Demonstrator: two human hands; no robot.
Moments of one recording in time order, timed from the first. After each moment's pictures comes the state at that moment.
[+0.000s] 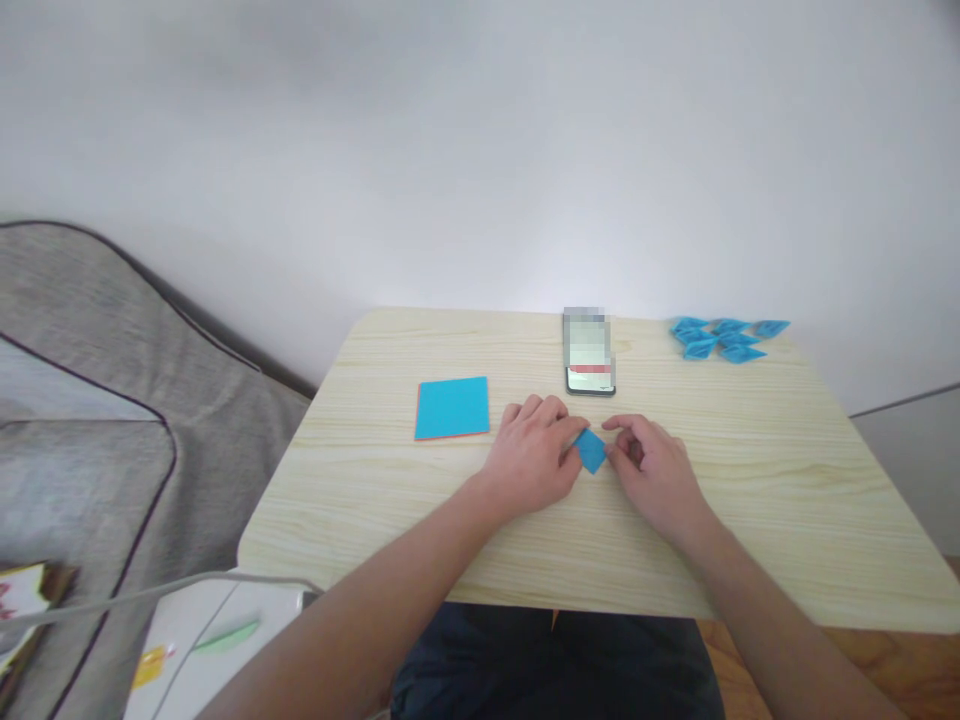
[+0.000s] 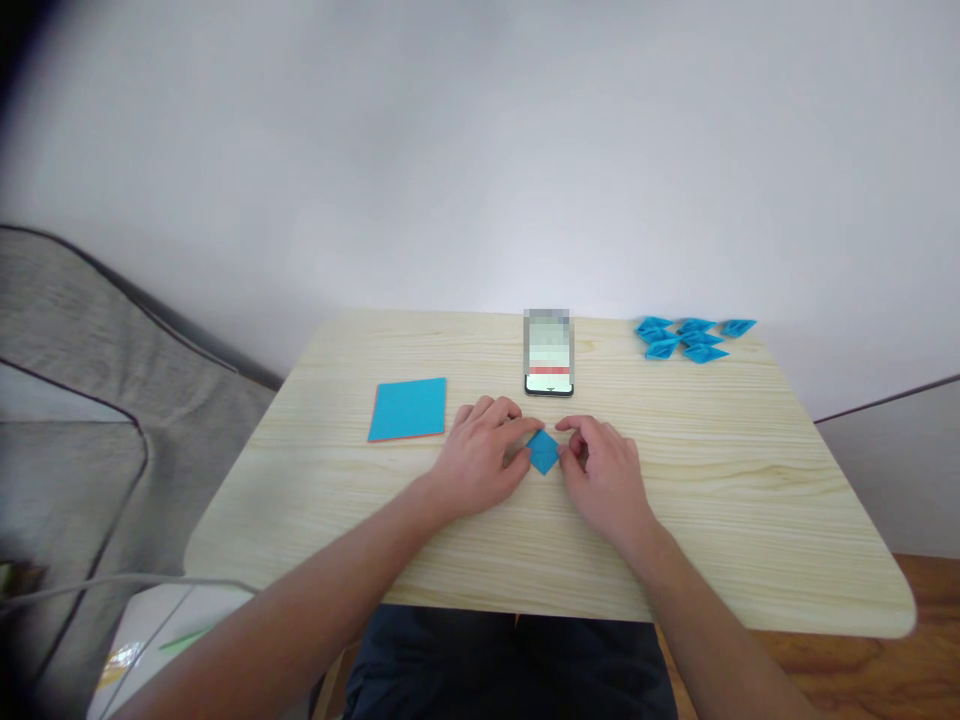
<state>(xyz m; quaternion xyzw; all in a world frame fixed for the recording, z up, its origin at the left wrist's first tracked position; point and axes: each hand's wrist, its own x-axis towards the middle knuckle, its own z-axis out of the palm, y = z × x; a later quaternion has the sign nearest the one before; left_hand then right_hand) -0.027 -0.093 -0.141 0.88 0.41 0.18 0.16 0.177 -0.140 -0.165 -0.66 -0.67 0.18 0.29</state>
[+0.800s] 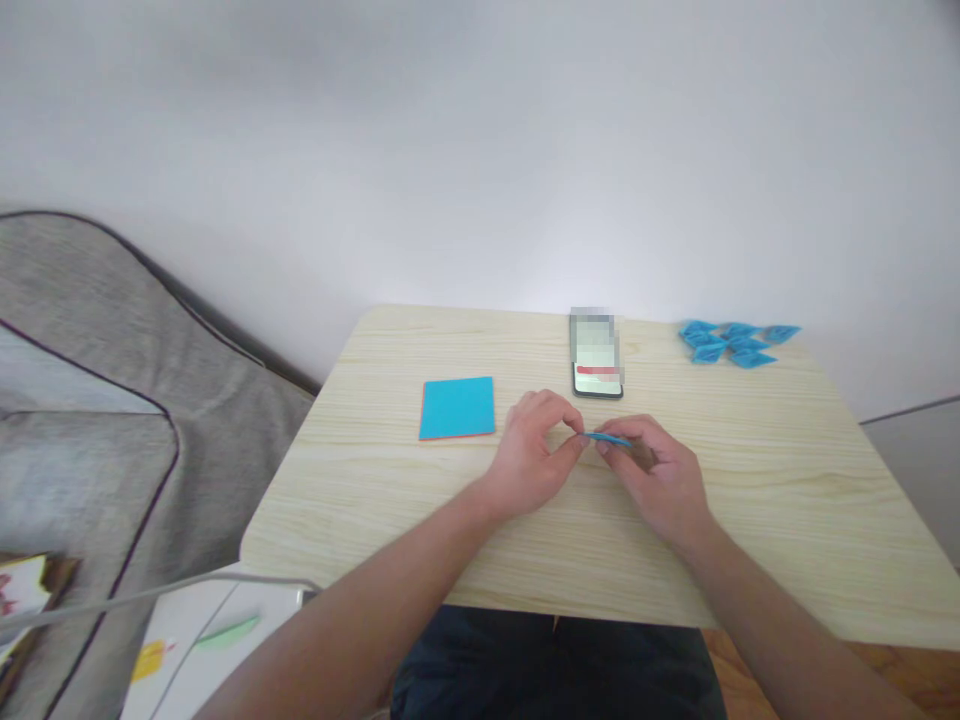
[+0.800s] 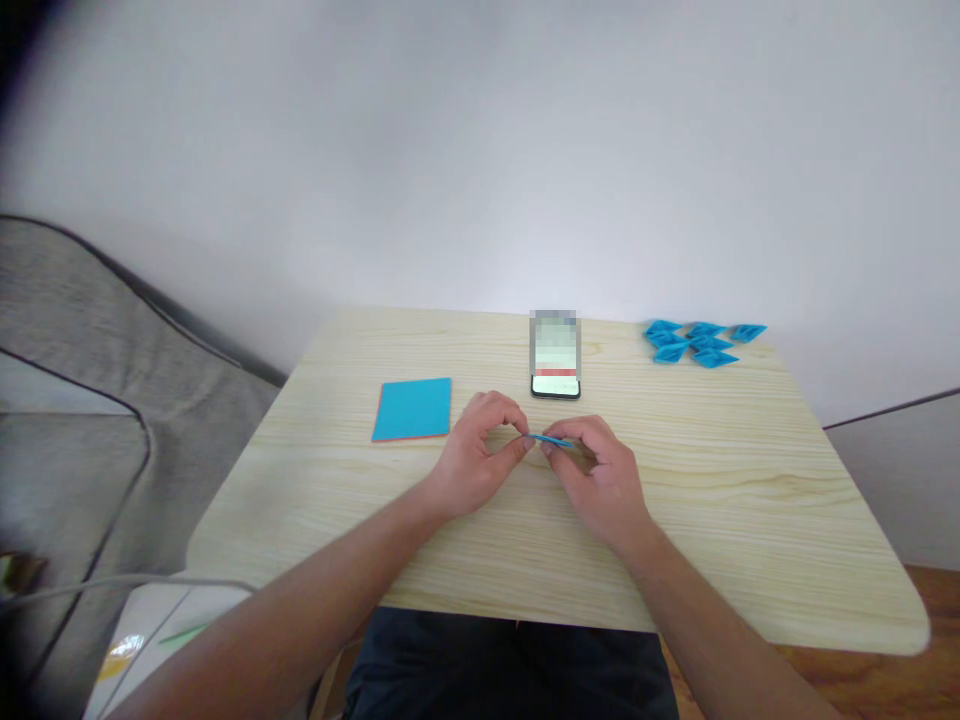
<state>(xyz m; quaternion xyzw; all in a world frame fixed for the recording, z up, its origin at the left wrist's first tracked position) -0.034 -0.087 -0.147 0.77 0.39 0.38 0.33 0.159 -0.140 -0.157 -0.57 -0.65 0.23 0.44</state>
